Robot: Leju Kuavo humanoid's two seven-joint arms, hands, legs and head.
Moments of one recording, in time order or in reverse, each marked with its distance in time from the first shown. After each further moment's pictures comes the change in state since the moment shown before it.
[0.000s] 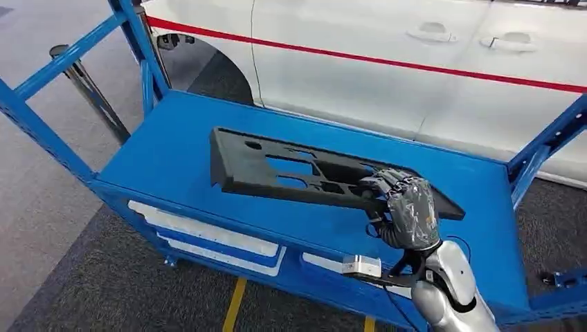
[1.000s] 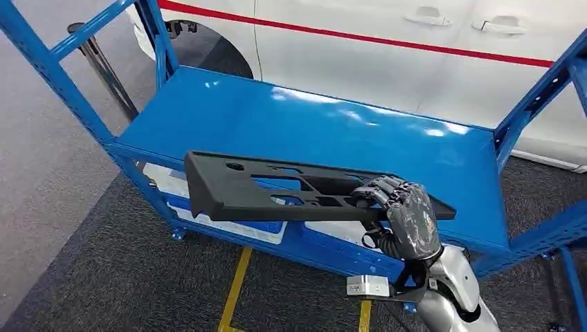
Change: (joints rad) left arm -0.029 0.001 0.011 0.031 -0.055 -0.041 -0.023; right arm 0.014 -0.030 0.029 -0.083 -0.088 0.053 -0.045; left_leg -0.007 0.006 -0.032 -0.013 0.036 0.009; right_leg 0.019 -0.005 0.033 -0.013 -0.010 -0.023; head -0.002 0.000
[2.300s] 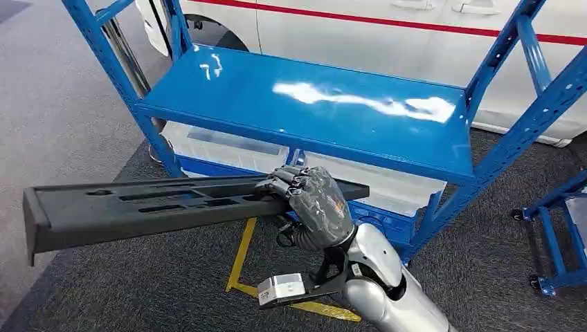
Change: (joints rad) left arm -0.130 0.017 -0.138 0.195 0.012 0.127 -0.108; right arm -0.248 0.234 0.313 0.111 -0.031 0.103 0.127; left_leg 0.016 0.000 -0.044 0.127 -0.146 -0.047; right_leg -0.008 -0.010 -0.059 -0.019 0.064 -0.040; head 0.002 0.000
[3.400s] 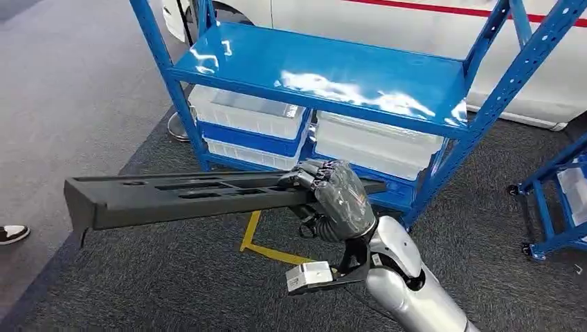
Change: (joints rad) left arm 0.019 0.040 -0.138 -0.001 0.144 0.112 -0.062; right arm -0.001 -0.073 -0.059 -0.005 -0.063 0.019 -0.056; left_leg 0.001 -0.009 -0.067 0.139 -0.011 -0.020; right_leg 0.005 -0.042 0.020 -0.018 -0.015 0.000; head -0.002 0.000
